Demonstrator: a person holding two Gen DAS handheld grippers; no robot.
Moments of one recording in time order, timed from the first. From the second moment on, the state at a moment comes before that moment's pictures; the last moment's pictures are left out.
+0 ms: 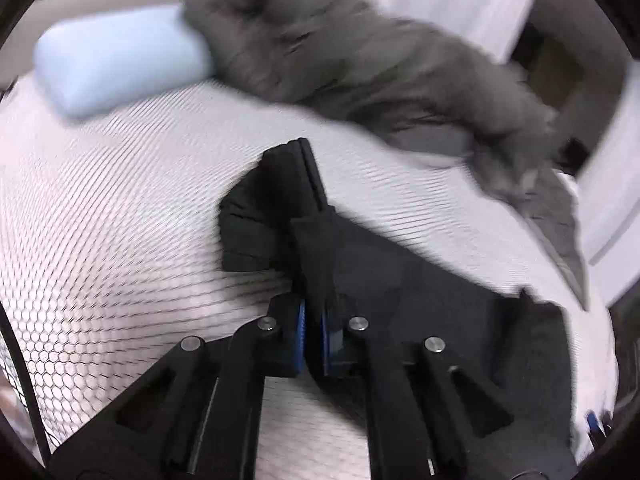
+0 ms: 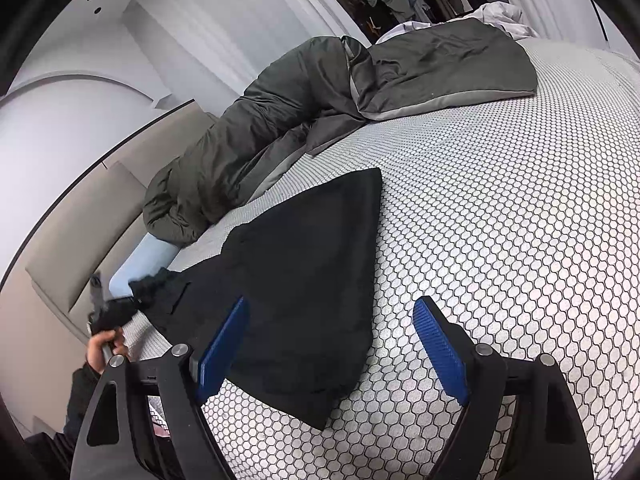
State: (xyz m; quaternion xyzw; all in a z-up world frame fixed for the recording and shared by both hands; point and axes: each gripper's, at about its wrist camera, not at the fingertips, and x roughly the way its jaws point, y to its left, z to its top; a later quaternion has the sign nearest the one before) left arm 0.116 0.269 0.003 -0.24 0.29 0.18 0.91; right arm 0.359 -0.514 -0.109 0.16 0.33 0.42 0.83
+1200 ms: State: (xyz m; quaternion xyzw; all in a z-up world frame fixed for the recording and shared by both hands) left arm 0.279 0.061 -0.067 0.08 0.45 0.07 0.88; right arm 0.366 -0.518 -0.119 0.16 0.36 0.40 0.83
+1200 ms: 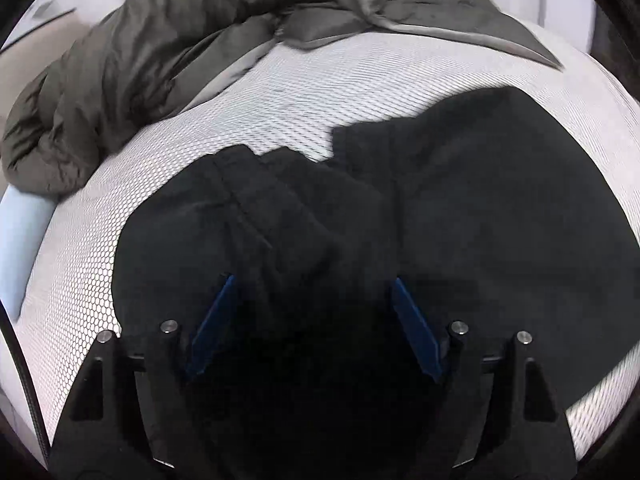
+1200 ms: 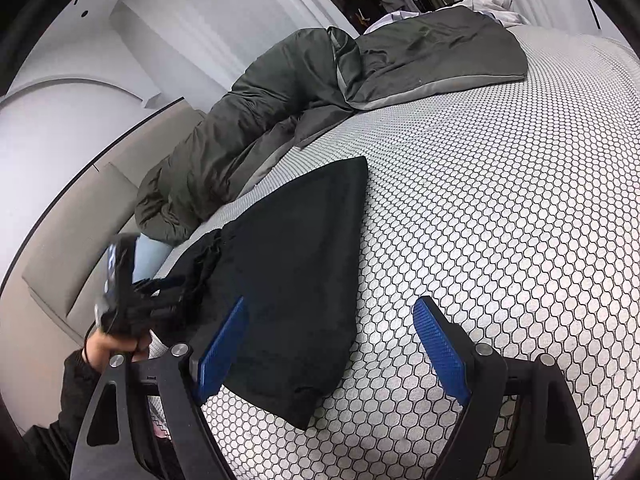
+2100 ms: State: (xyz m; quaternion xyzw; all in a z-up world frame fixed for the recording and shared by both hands) left arm 0.202 0.010 0.112 -0.03 0.28 -0.13 0.95; right arm 0.368 -0.527 -0.116 0.18 0.35 0.39 0.83
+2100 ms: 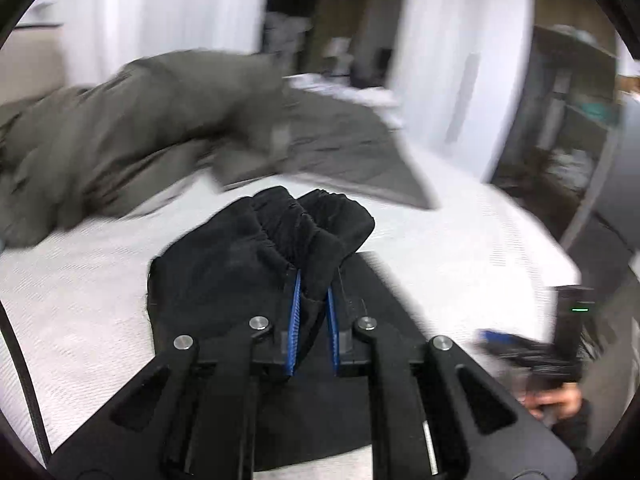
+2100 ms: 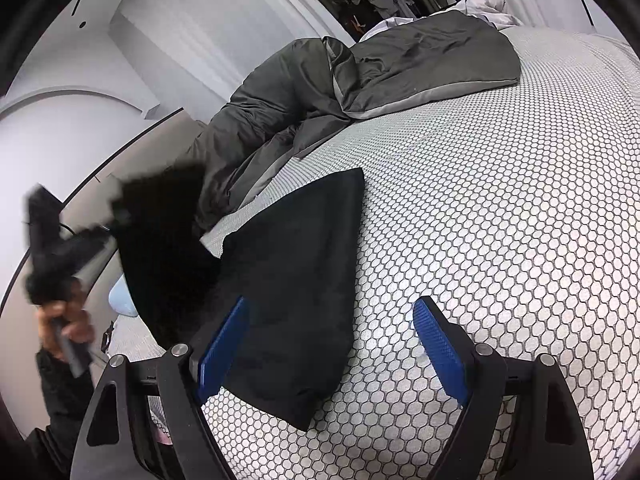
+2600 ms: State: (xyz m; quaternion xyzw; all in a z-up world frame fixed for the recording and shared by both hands) left arm 0.173 0.016 0.042 -0.04 0.30 -0.12 0.94; right arm 0.371 -0.543 -0.119 0.21 0.36 0.39 0.82
